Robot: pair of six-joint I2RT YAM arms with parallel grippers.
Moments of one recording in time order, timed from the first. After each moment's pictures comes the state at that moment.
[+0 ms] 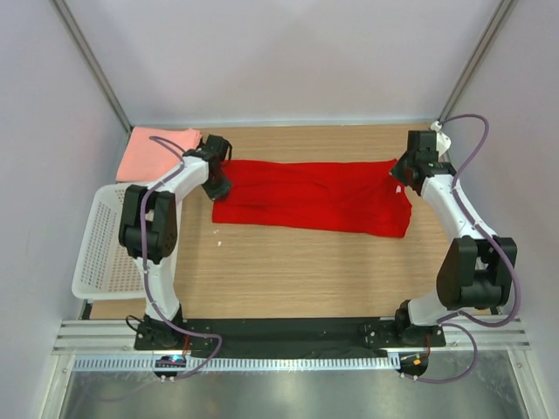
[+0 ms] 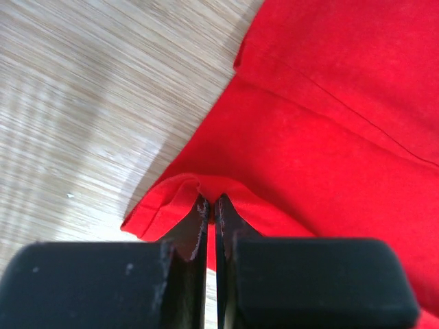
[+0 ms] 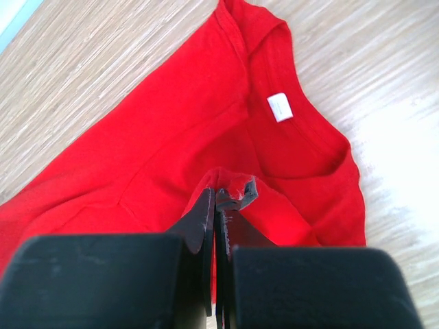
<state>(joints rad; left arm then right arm) -0.27 1.96 1.48 -0.72 -0.20 -0.81 -0.01 1.48 1.18 -0.46 0.21 0.63</state>
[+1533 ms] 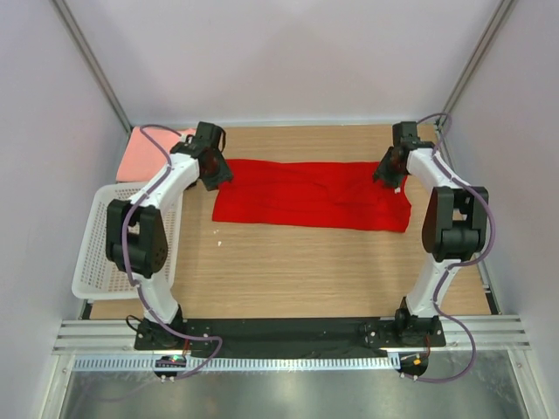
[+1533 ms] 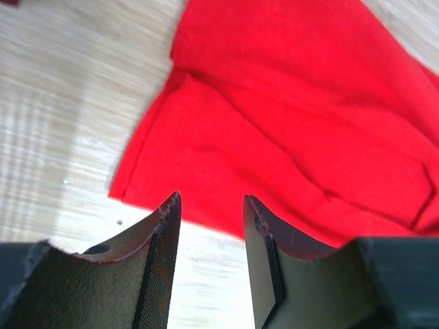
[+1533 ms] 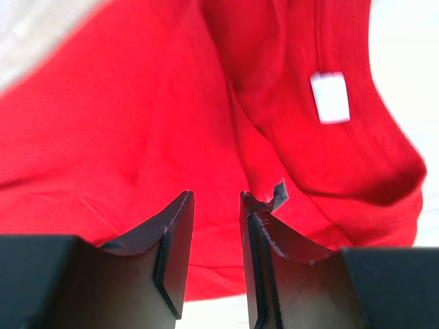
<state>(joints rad) -0.26 1.85 1.54 -0.74 -0.14 -0.74 -0.01 1.91 1.49 -0.64 0.04 0.56</state>
